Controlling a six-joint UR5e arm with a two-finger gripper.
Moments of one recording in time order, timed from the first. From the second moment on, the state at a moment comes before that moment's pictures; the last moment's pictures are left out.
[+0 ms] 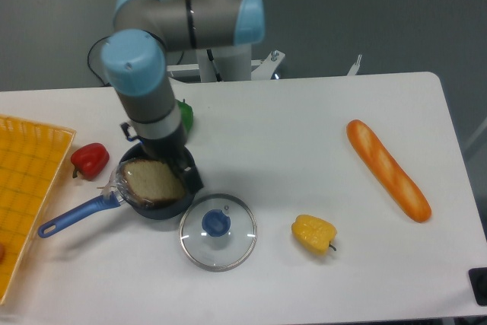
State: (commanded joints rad) arm 2.26 -1.88 -1.57 -1.15 1.62 0.99
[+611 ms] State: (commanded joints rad) arm 2.32 -1.96 -1.55 -1.15 1.52 0.91
